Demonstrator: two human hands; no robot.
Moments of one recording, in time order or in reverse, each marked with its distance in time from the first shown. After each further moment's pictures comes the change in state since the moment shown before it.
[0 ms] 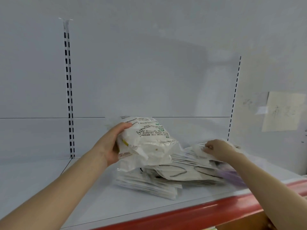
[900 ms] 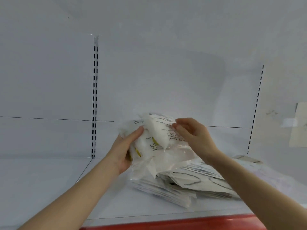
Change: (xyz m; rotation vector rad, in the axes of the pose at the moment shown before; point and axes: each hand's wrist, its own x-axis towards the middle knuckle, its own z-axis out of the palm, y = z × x) left_hand -0.019 -0.004 -0.007 -0.107 0.082 0.240; right_hand -0.076 -0.155 -0.062 1.156 0.209 -0.491
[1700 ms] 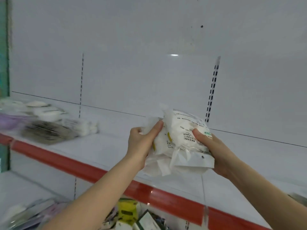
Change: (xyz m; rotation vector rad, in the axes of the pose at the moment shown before) left_hand -0.175 0.155 -0.166 0.338 0.680 0.346; right_hand -0.032 -0.118 0.241 0.657 -0.534 0.350
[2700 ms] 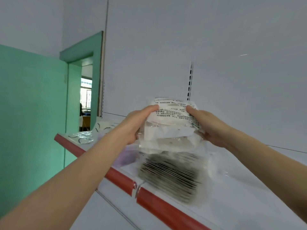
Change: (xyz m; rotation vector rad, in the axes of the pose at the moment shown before) left_hand 0.261 0.163 -0.418 0.417 0.104 -0.048; right_hand 0.307 0.027 0.461 -0.286 -0.205 -0.080
